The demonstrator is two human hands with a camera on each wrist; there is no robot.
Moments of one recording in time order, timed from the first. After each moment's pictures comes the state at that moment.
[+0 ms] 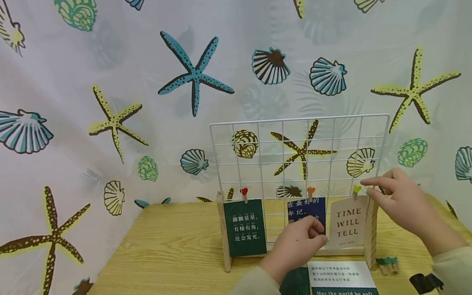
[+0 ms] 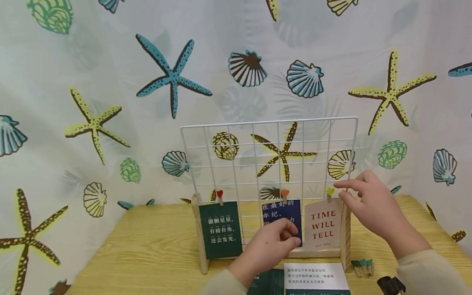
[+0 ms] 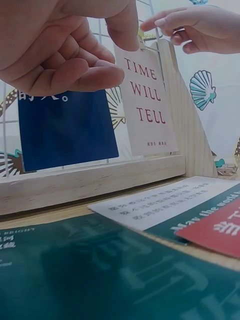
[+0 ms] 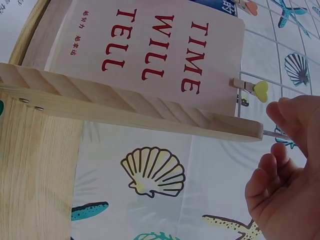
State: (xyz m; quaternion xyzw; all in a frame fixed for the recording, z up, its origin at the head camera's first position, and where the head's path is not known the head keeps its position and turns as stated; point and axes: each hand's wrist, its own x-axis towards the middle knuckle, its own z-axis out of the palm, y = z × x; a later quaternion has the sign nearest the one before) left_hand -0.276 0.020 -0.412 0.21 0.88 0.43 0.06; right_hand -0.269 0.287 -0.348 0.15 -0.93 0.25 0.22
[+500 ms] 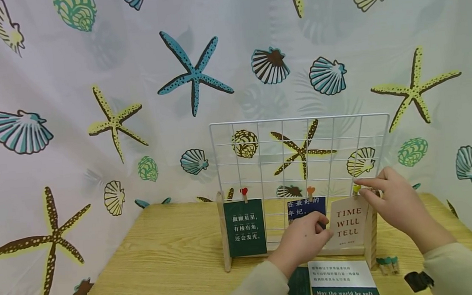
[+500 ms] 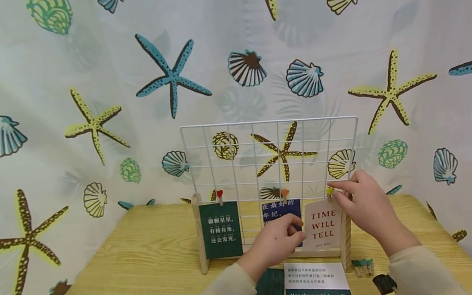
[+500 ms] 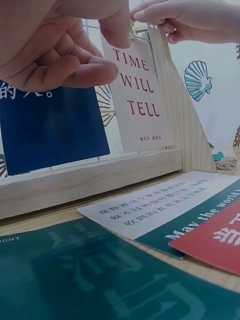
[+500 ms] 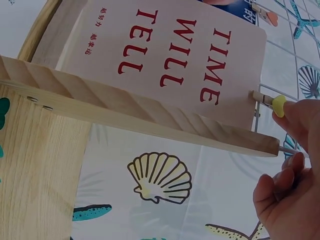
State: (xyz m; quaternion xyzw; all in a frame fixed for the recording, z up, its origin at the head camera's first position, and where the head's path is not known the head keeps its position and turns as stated) left_hand -0.284 0.040 -0.407 0.19 0.89 0.40 0.04; right_hand -0.275 0.275 -0.353 0.13 -0.93 0.23 0.24
